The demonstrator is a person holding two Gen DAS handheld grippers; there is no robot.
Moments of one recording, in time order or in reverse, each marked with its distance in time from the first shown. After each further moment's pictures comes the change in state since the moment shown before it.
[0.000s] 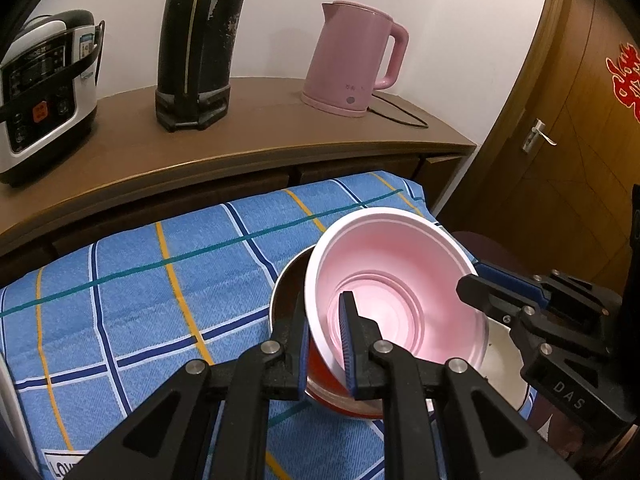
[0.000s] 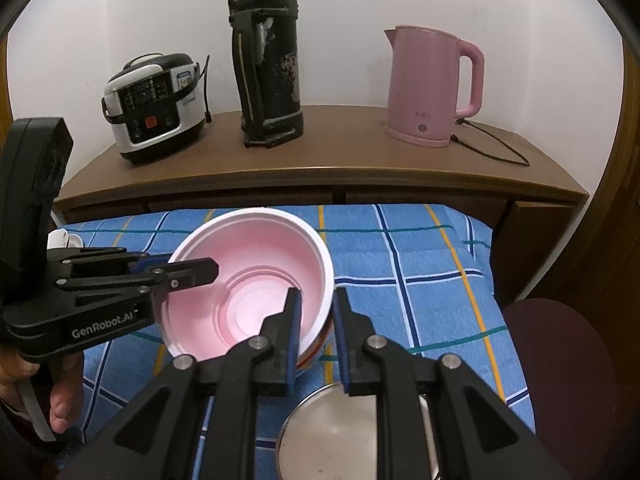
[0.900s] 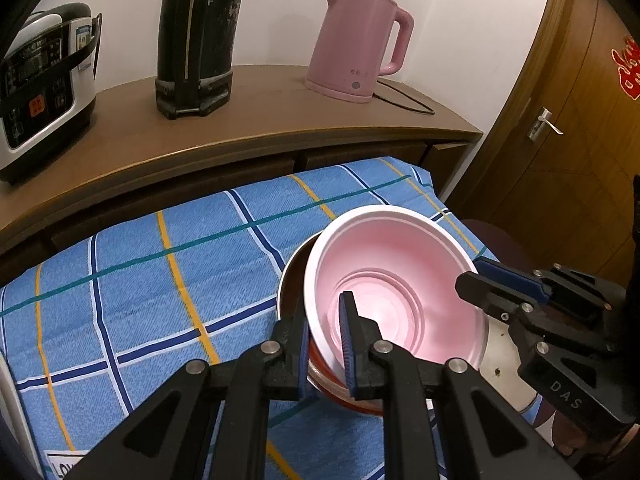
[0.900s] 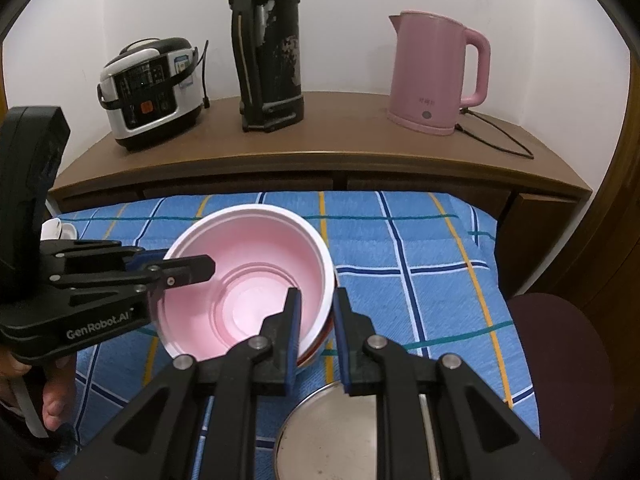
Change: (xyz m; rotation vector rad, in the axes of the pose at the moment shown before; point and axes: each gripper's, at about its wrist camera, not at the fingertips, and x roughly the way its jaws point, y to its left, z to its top) left arm 0.008 0.002 -0.001 0.007 0.046 0.021; right arm 0.013 0.001 -0.001 -0.009 0.046 -0.003
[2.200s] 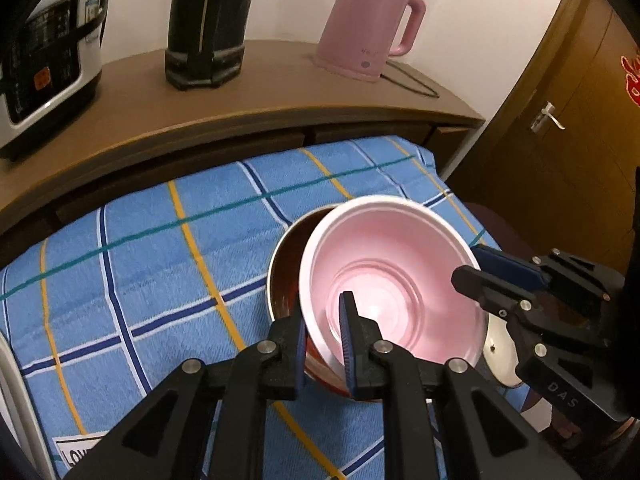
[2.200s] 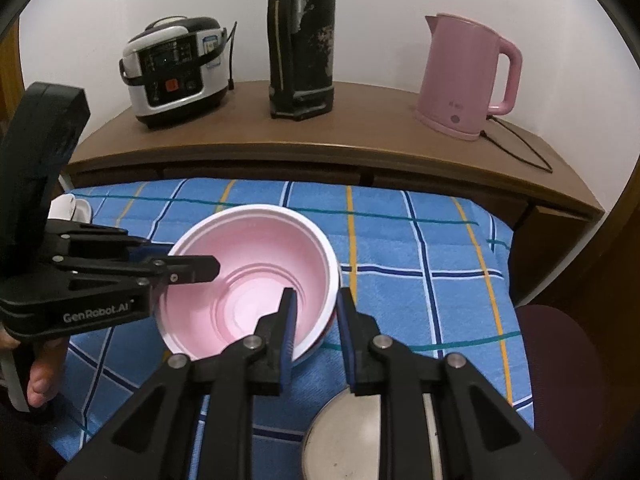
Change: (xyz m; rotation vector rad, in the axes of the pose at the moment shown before) left arm -0.007 0.015 -0.003 -0.035 0.099 -0.018; right arm 0.002 0.023 0.007 -0.084 0.064 0.029
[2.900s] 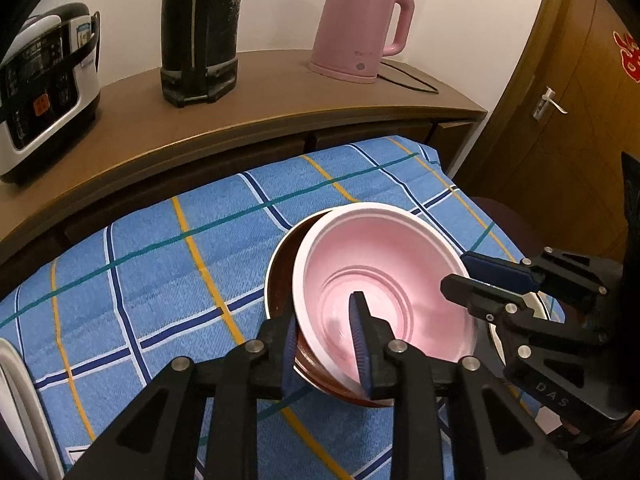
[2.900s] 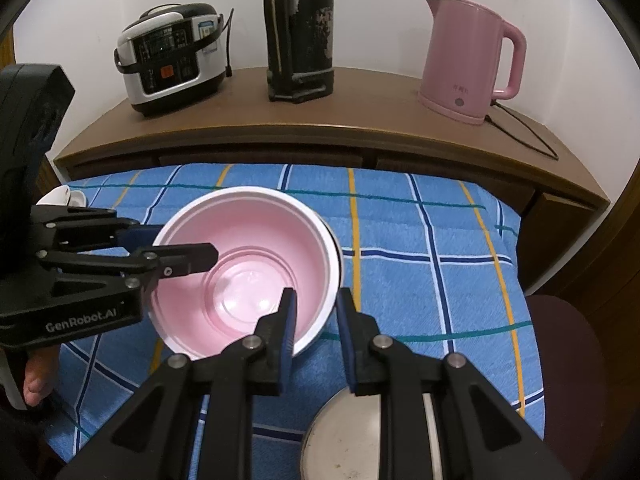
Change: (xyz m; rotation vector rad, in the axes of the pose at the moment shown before) left arm 0.000 -0.009 -0.002 0.071 -0.030 0.054; right arm 0.011 -0.003 -0.007 0.013 0.026 0.014
